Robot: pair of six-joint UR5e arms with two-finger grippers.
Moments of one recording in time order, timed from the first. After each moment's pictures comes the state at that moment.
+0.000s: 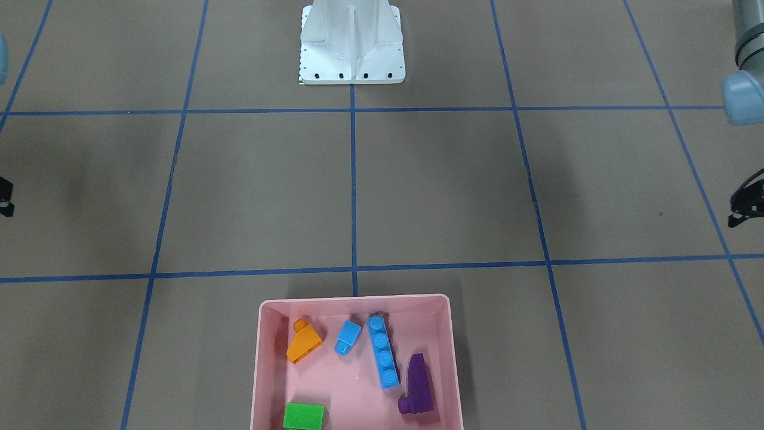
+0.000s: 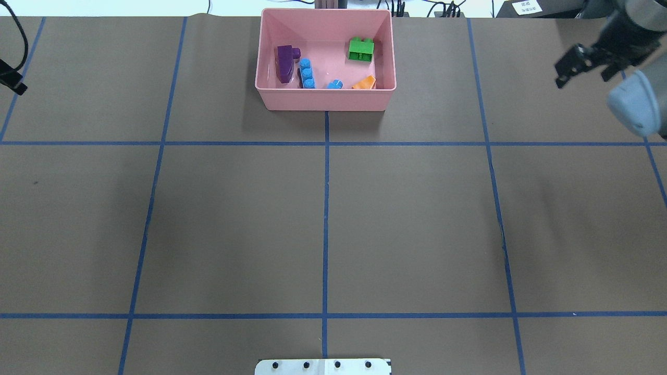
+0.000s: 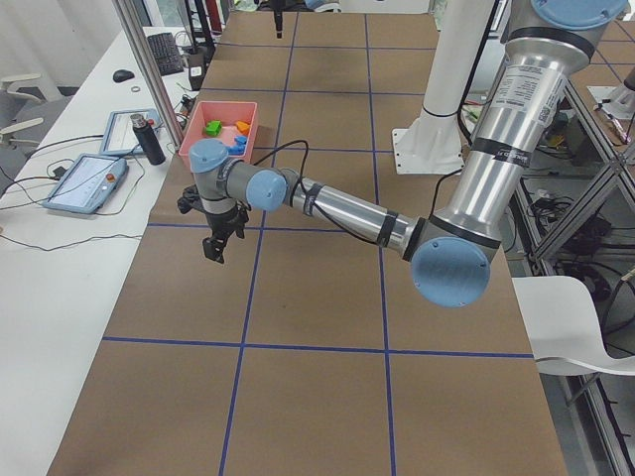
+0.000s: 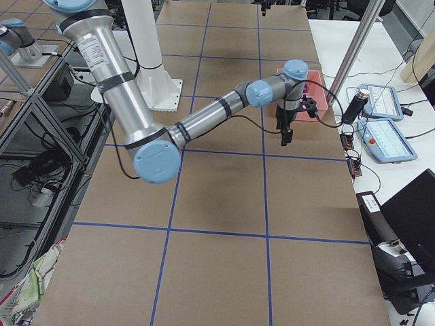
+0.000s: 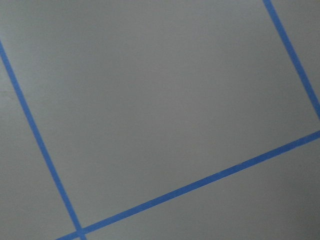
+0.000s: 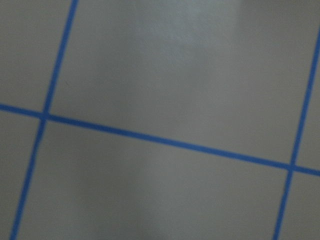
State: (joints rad) left arm -1.39 -1.89 -1.50 -1.54 -2.24 0.18; right arm 1.29 -1.44 1.87 -1.72 2.22 0.19
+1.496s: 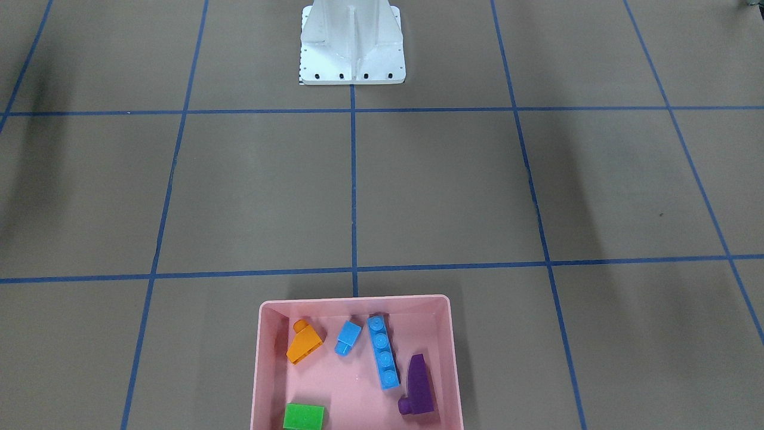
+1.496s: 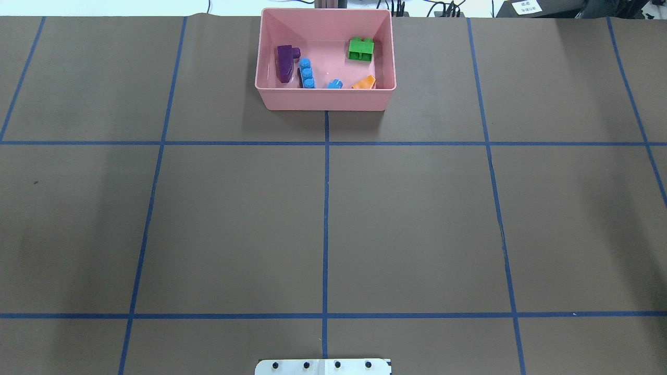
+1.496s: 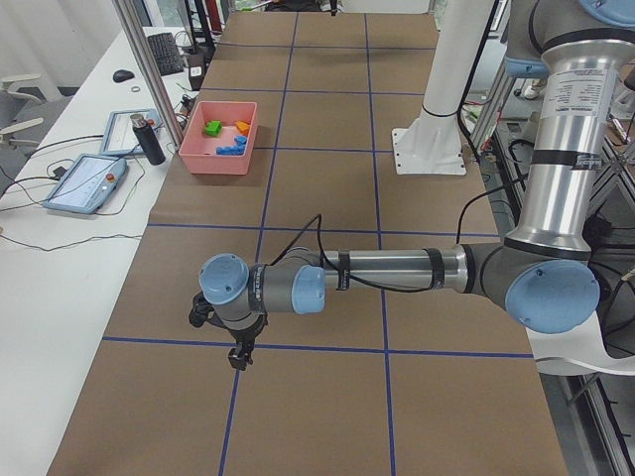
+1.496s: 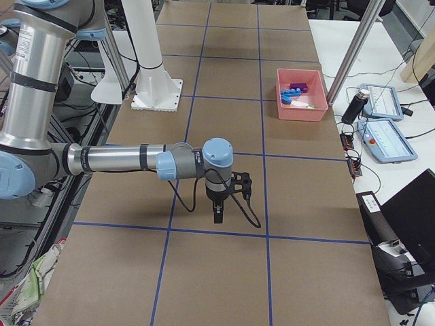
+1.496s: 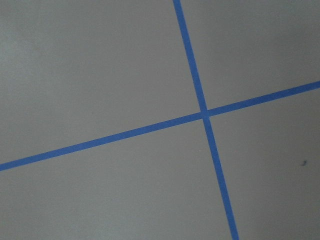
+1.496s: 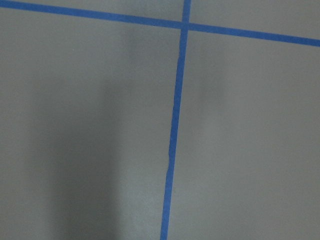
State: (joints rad) left arm -1.59 -1.64 -1.44 -1.61 -2.40 0.27; right arm 1.44 -1.82 1.89 -1.50 2.26 0.12
